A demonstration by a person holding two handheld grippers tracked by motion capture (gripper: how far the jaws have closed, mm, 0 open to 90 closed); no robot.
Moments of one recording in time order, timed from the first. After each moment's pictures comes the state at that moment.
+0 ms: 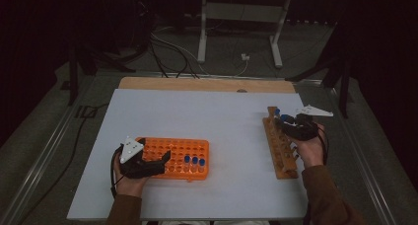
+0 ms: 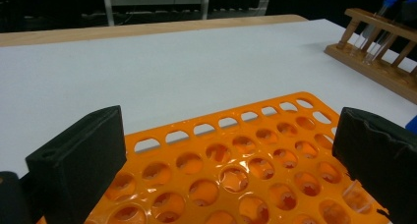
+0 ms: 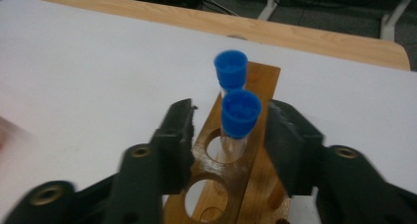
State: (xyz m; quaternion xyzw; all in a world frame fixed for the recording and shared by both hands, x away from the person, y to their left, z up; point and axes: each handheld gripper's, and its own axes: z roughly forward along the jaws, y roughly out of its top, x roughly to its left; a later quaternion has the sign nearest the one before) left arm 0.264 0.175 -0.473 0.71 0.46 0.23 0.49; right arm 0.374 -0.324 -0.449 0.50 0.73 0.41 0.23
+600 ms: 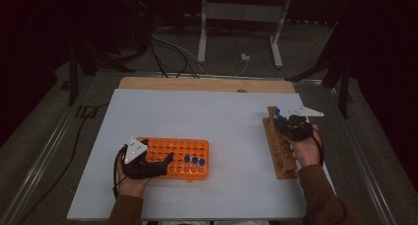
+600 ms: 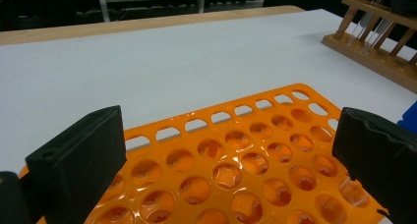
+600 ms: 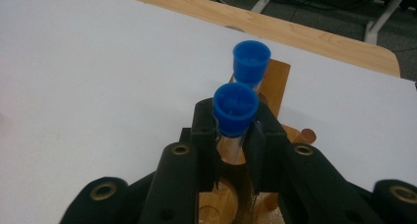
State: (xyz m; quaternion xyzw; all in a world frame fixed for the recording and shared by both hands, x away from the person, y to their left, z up) left arm 0.264 0.169 -0.476 0.72 0.45 0.23 0.48; right arm 0.374 -0.310 -0.451 0.48 0.75 0.37 0.26
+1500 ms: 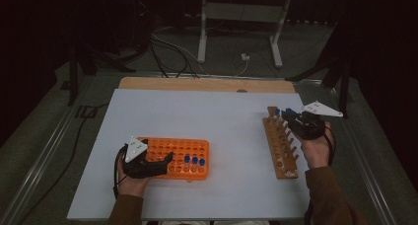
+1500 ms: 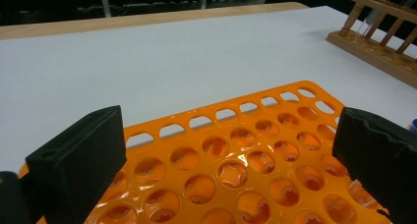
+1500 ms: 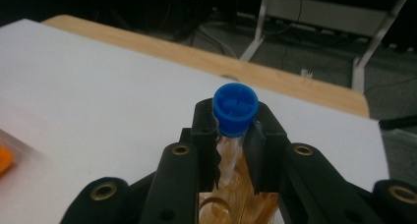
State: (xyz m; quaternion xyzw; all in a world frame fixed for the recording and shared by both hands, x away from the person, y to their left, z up) left arm 0.268 0.170 -0.478 0.72 0.45 0.23 0.48; right arm 0.348 -0.315 -0.404 0.46 0.72 0.43 0.30
